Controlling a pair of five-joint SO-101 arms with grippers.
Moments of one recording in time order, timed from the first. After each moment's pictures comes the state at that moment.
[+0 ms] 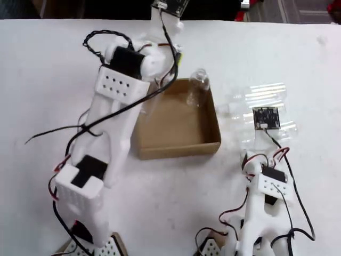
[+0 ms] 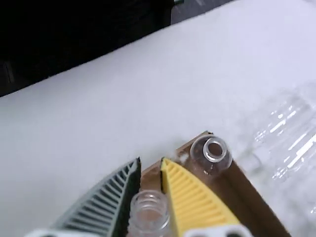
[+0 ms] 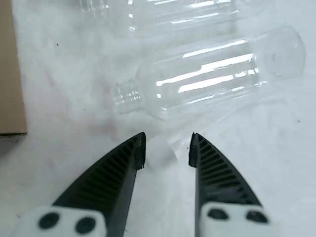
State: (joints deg) left arm 18.1 21.2 -45.8 78.1 0.5; right arm 16.9 -40.1 73.3 28.3 22.9
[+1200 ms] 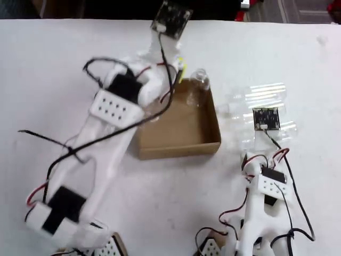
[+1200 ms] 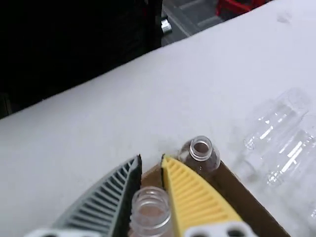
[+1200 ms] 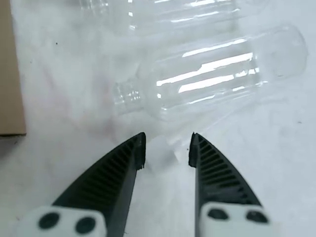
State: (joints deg) left arm 20.3 -3.7 -1.0 48.2 -0.7; right arm 16.9 -40.0 74.1 27.1 22.8
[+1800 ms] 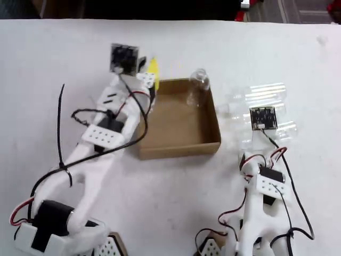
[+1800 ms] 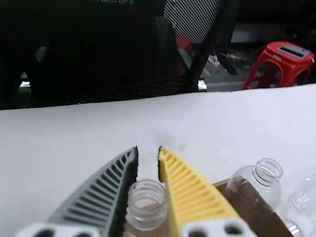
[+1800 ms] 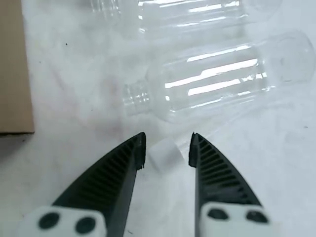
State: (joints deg) left arm 11.7 -10.9 42.7 -8.4 7.9; right arm 15.6 -40.0 74.2 27.1 22.9
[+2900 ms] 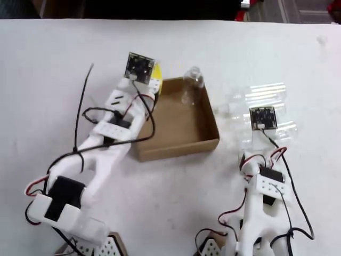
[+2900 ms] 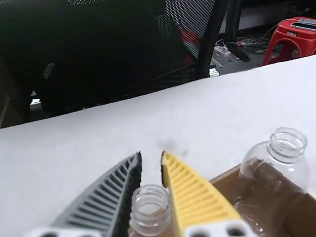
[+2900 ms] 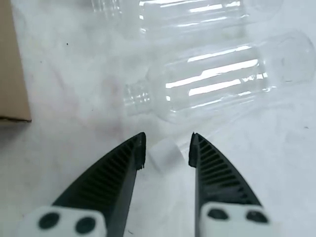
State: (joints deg) left arm 11.7 2.9 40.5 -18.3 -0.3; right arm 15.5 -40.0 74.2 27.1 22.9
